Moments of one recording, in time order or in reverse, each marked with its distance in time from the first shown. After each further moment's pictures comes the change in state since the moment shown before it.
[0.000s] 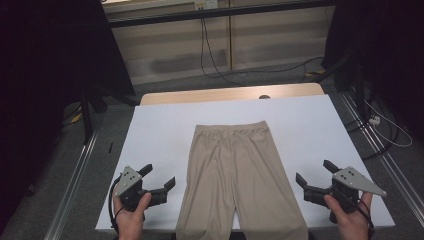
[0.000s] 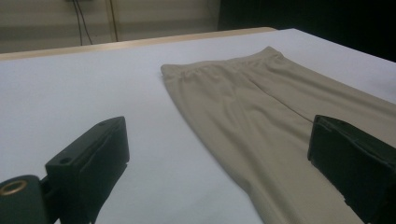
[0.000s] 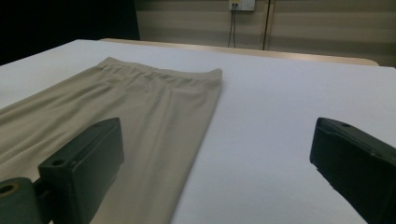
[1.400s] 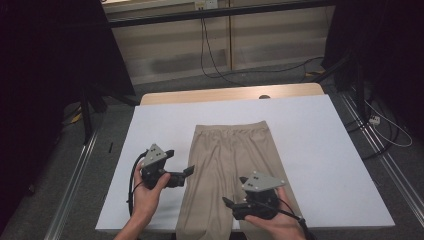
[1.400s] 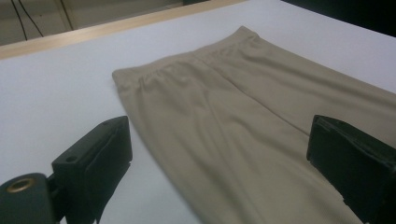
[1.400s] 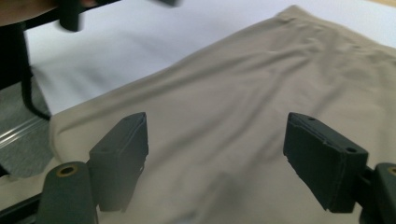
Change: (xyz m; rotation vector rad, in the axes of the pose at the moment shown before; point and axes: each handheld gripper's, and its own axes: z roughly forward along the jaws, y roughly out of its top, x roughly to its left) left arm -0.004 0.042 0.072 0.146 -0.142 0.097; right arm 0.165 0.025 0.062 0.291 0.415 -0.201
